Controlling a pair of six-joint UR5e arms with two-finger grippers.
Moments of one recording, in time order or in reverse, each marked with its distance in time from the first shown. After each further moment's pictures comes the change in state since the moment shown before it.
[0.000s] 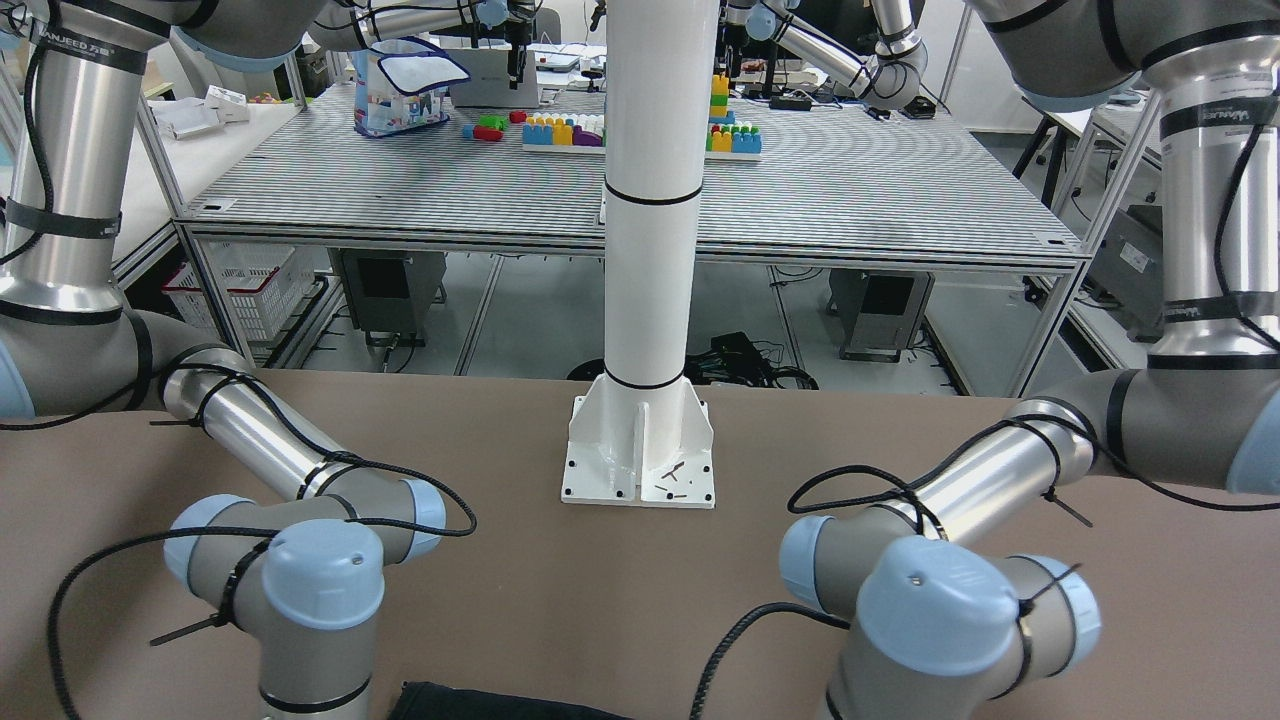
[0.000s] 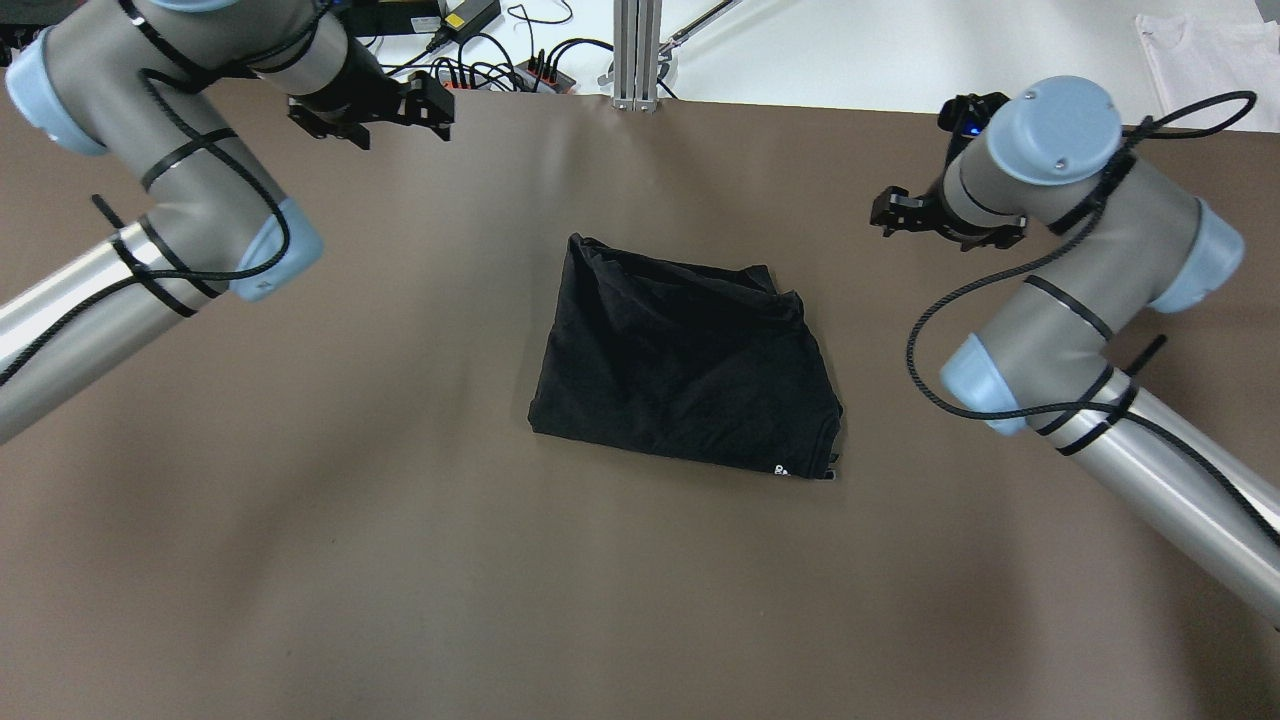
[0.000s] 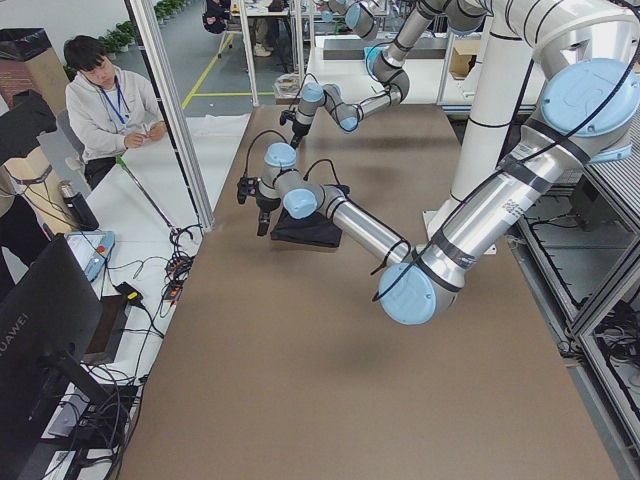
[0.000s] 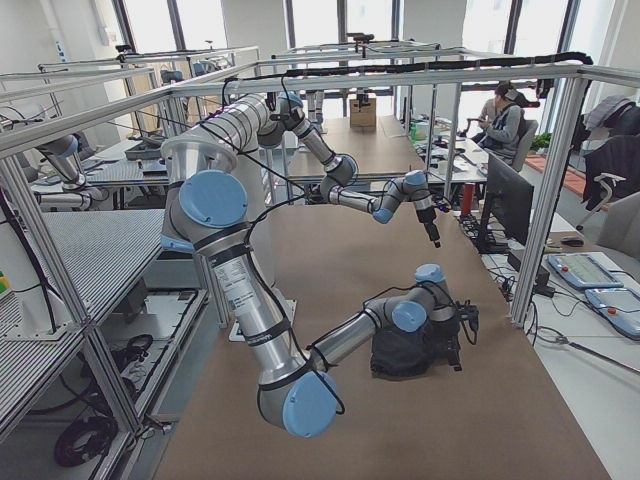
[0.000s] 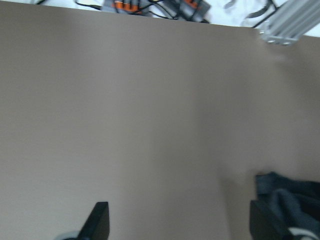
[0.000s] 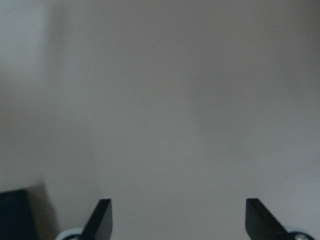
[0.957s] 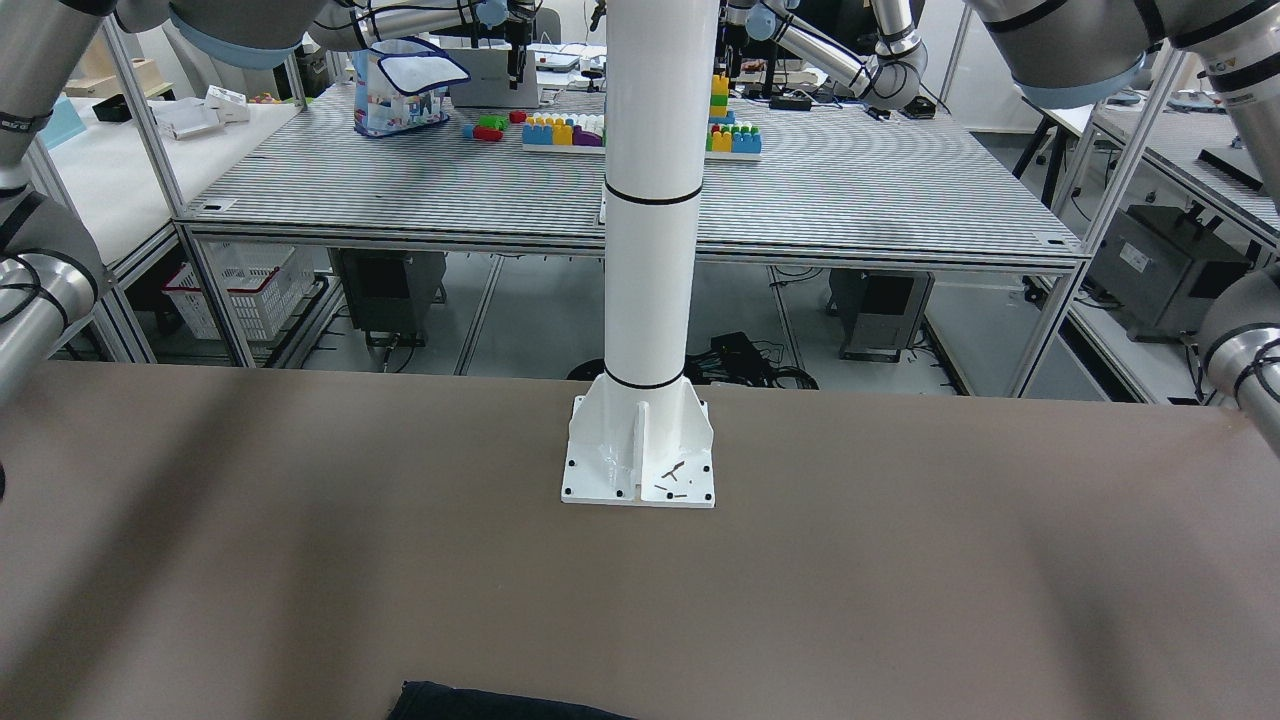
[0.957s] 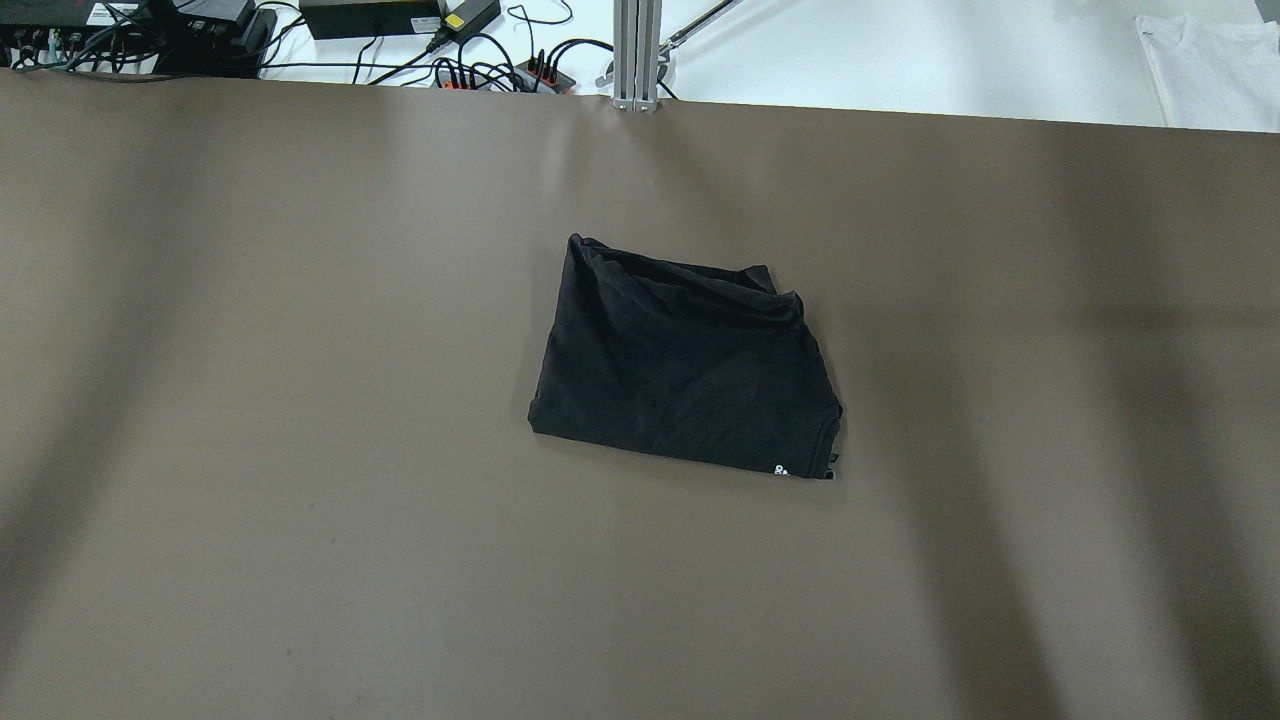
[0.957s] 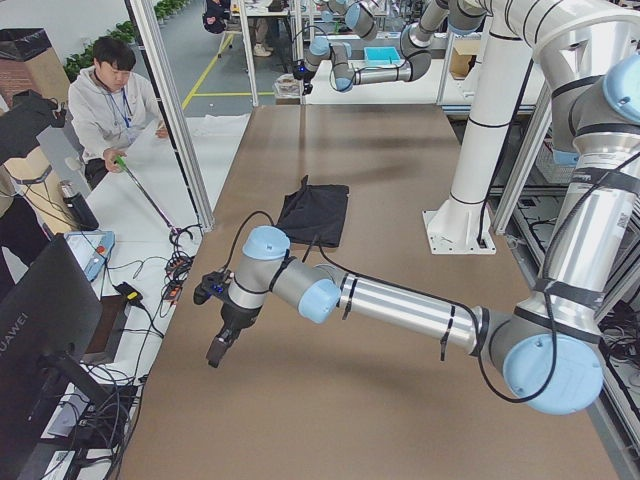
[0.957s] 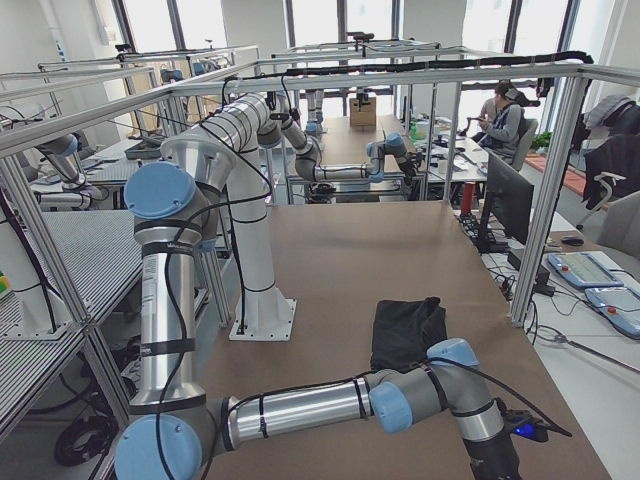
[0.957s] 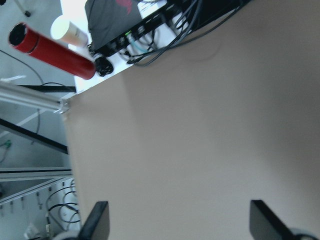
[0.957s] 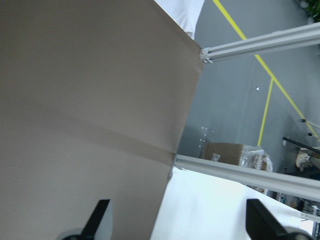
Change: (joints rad) left arm -0.500 0.481 -0.083 0.019 0.126 1.022; right arm 0.549 -0.423 0.062 0.054 -0.176 -1.252
